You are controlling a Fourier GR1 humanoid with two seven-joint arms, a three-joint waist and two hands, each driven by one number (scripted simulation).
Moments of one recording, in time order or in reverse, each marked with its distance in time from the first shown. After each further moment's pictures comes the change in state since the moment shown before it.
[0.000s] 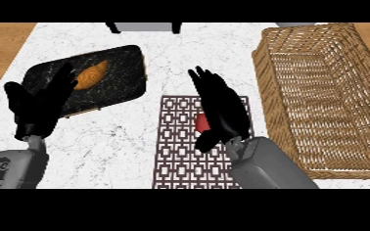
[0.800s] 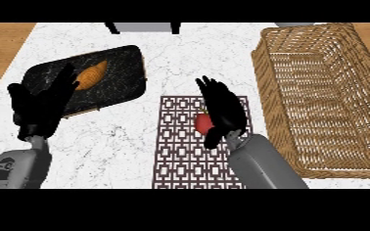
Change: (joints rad) left arm -0.001 -0.045 0.044 0.012 -0.050 -0.036 -0.008; right arm 0.049 0.075 -0.102 0.218 0.134 0.056 -0.140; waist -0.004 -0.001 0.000
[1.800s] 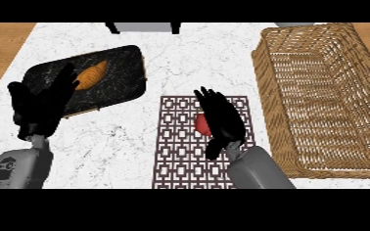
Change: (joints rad) left arm -0.007 -0.039 0.044 -0.018 -0.047 -0.031 0.024; right arm 0.096 0.038 -0.006 -0.003 0.094 0.010 -0.087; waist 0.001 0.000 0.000
